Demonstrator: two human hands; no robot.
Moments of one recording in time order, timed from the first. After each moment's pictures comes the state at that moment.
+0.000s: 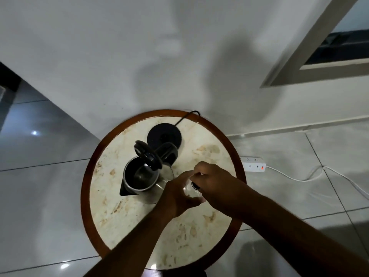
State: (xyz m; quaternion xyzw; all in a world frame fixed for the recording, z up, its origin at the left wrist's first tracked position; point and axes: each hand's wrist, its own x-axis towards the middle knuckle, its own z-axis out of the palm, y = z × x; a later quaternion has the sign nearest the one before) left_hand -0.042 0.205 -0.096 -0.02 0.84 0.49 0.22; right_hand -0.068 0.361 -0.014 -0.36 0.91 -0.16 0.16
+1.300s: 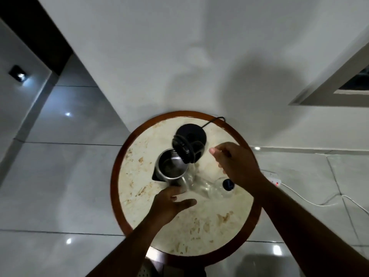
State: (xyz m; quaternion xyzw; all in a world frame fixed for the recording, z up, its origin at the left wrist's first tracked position) left_hand 0.020 0.136 -0.093 -0.25 0.76 0.56 0.22; right_hand -0.102 0.325 0.003 -0.06 0.90 -0.41 0.13
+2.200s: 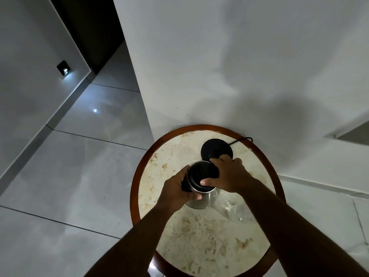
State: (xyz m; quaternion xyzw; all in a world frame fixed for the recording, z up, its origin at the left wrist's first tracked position) left_hand -0.012 0.072 -0.093 -0.18 0.81 0.55 0.10; right_hand -0.135 0.236 -0.054 -0.25 0.93 -0.04 0.25
